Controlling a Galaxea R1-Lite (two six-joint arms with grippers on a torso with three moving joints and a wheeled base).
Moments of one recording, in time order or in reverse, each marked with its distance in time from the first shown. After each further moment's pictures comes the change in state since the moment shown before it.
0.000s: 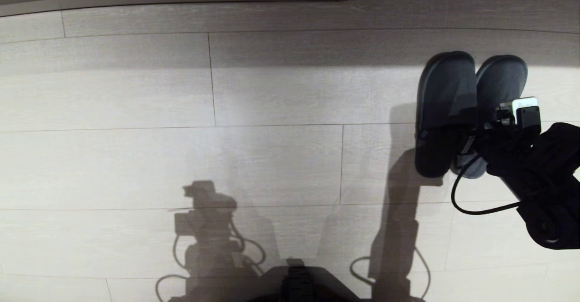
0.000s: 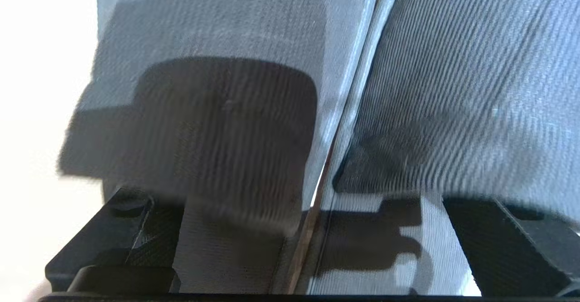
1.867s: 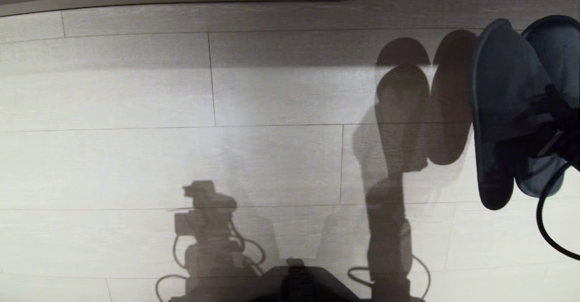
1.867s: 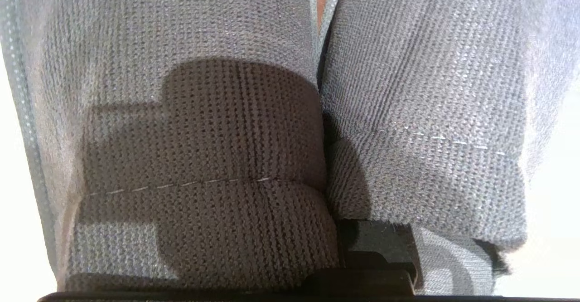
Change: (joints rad) left arm 0.000 0.000 0.000 0.000 0.000 0.000; right arm 0.003 -0.638 0.187 0.436 0.111 0.052
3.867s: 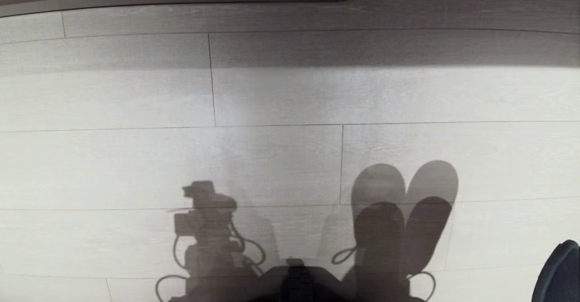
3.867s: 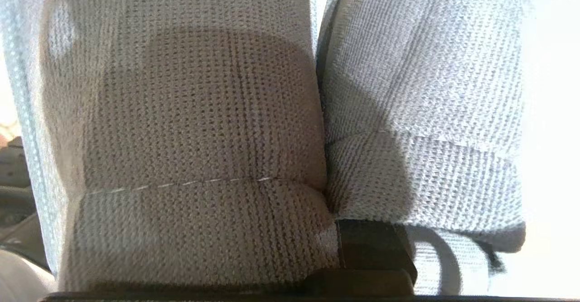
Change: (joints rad) left arm 0.000 0.000 0.000 0.000 0.003 -0.008; right arm 0.116 -1.302 0.481 1.066 -0.182 0.012
